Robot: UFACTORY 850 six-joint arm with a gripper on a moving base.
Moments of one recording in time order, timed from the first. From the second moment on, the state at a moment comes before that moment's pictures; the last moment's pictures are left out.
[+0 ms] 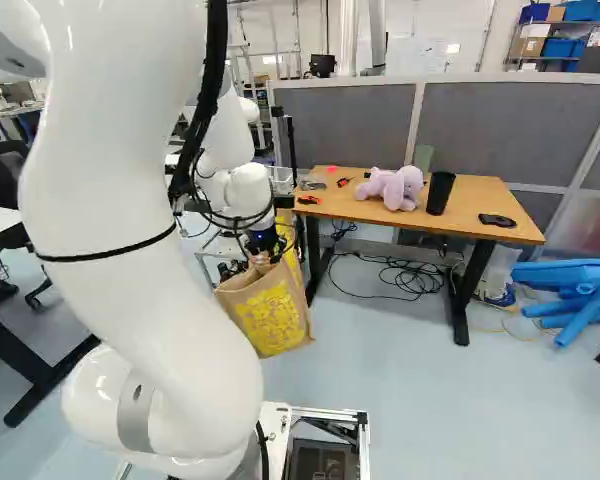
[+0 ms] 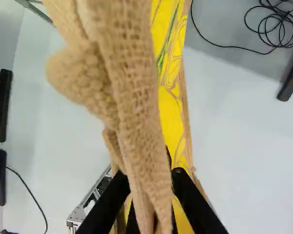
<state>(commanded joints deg) 1.8 -10.4 -38.3 10.9 -15.8 -14.4</state>
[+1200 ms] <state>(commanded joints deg) 1.6 0.4 -39.2 10.9 -30.3 -14.4</state>
